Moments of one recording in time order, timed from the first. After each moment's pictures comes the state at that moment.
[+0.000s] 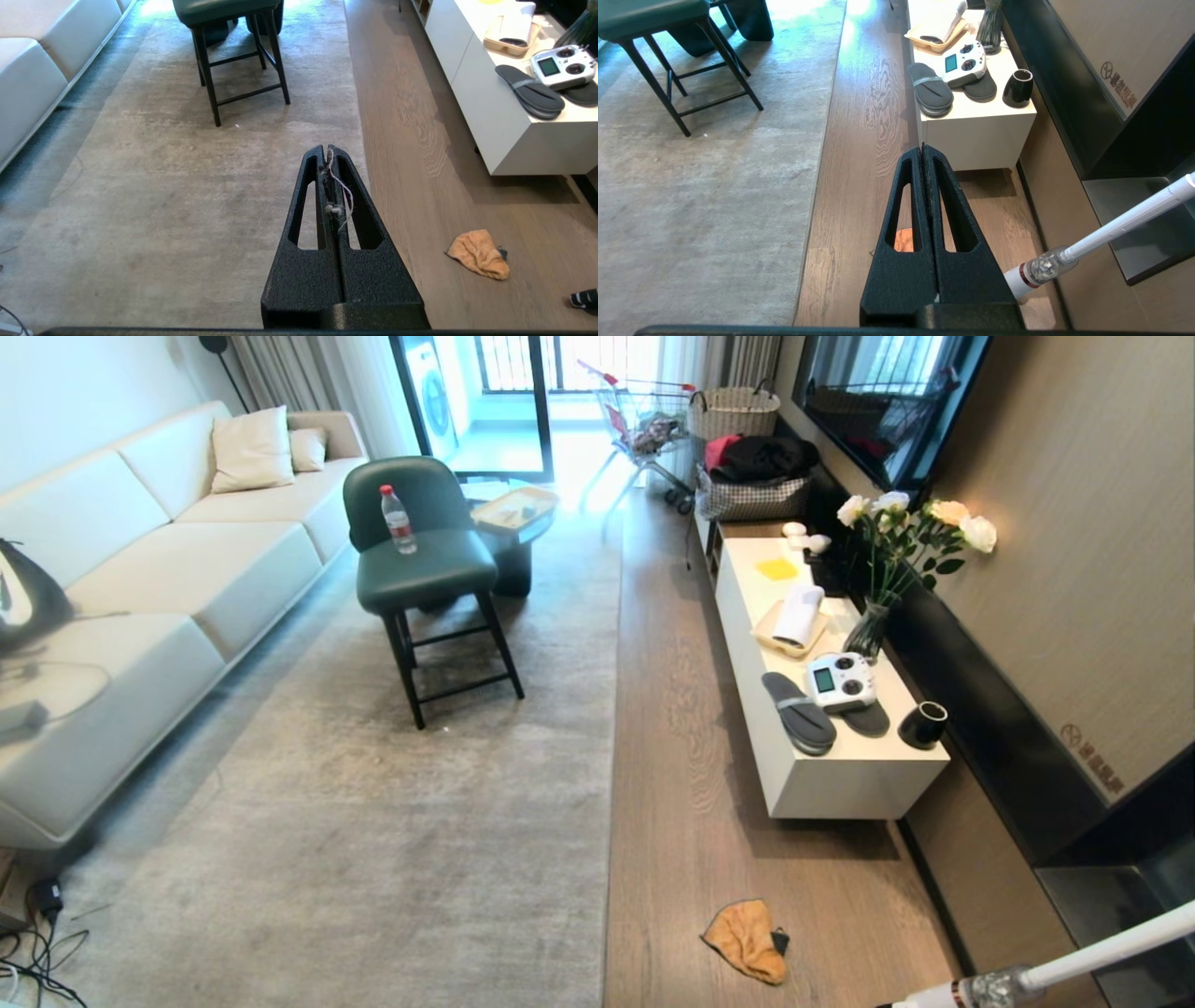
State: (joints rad) left arm 0.00 0.00 0.00 0.00 -0.01 0.01; right arm -0.01 0.00 0.00 0.00 -0.04 0.05
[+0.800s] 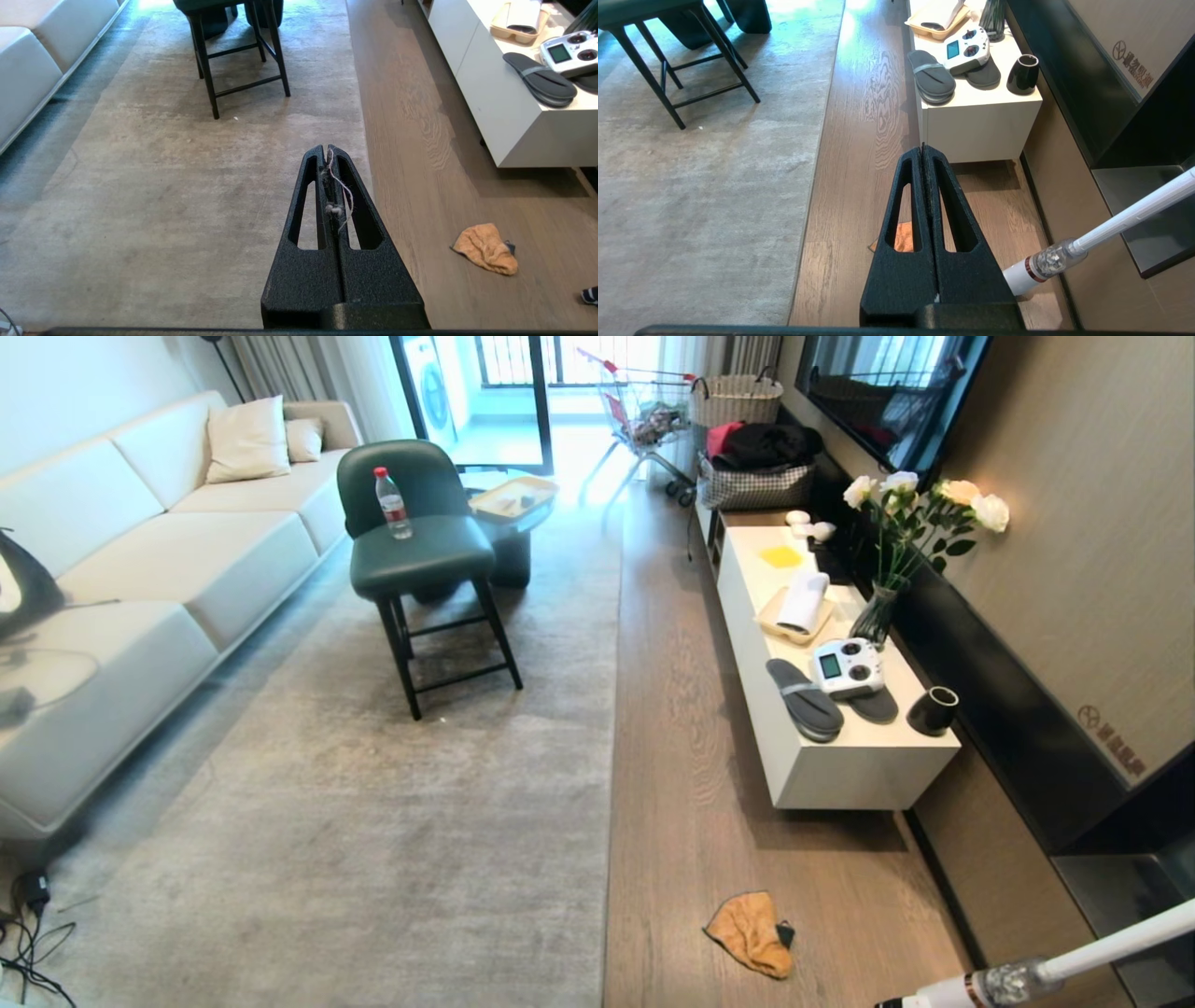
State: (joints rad) left arm 0.00 0.00 0.00 0.00 -0.01 0.01; right arm -0.01 0.00 0.00 0.00 -0.04 0.05
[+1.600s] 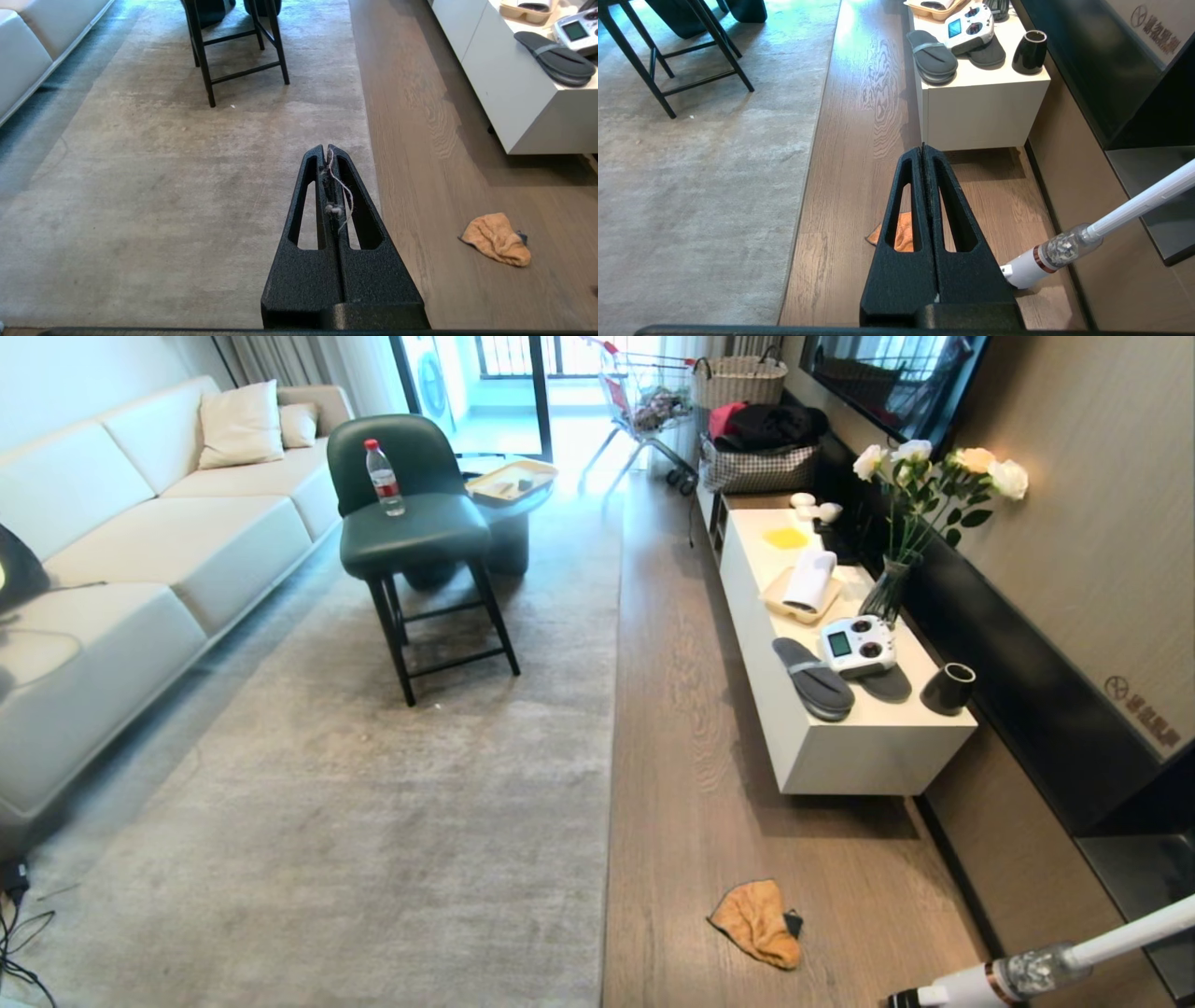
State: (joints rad) left arm 0.00 0.00 0.00 0.00 -0.01 0.01; right arm -0.01 0.00 0.00 0.00 -0.04 0.05
